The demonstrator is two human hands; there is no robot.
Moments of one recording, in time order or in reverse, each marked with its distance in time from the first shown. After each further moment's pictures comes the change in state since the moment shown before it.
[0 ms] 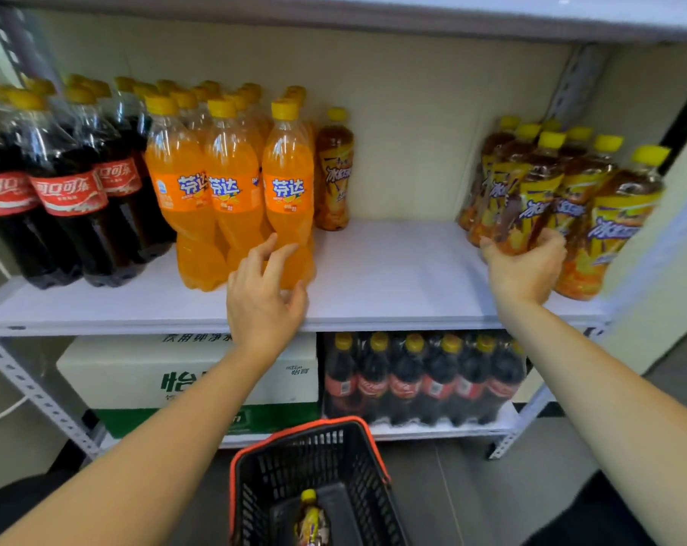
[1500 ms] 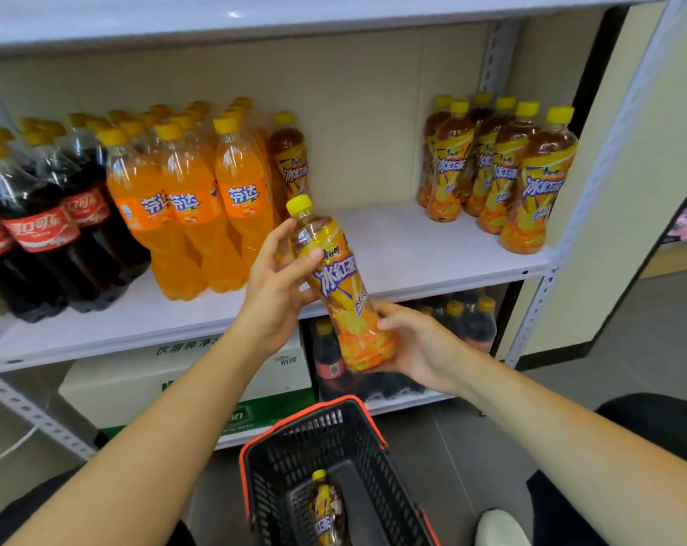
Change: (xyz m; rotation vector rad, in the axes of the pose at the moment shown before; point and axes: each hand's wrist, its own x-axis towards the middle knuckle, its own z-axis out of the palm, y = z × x) left_hand 0.014 0.085 -0.035 -1.331 -0.479 -0.621; right_hand -0.147 -0.006 -0.068 0.719 -1.351 0.519
